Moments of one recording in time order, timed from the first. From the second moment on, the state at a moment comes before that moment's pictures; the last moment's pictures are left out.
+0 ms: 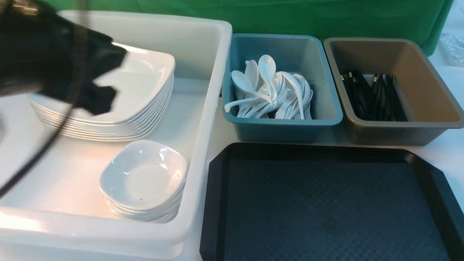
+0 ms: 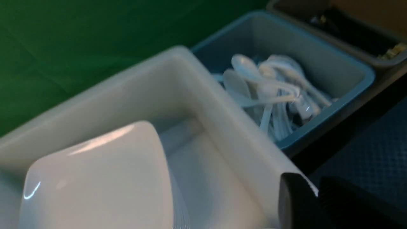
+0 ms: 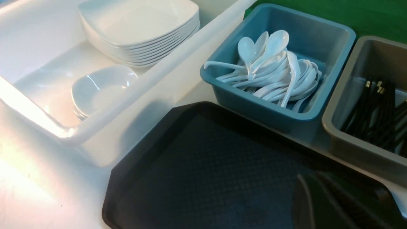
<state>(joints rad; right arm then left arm) 0.80 0.60 -1.05 -0.26 0.90 0.27 -0.41 0.88 -1.00 -0.11 0.55 0.37</state>
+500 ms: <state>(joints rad) 0.80 0.60 -1.05 -0.26 0.90 0.29 -0.41 0.24 -0.39 -0.34 0.04 0.48</state>
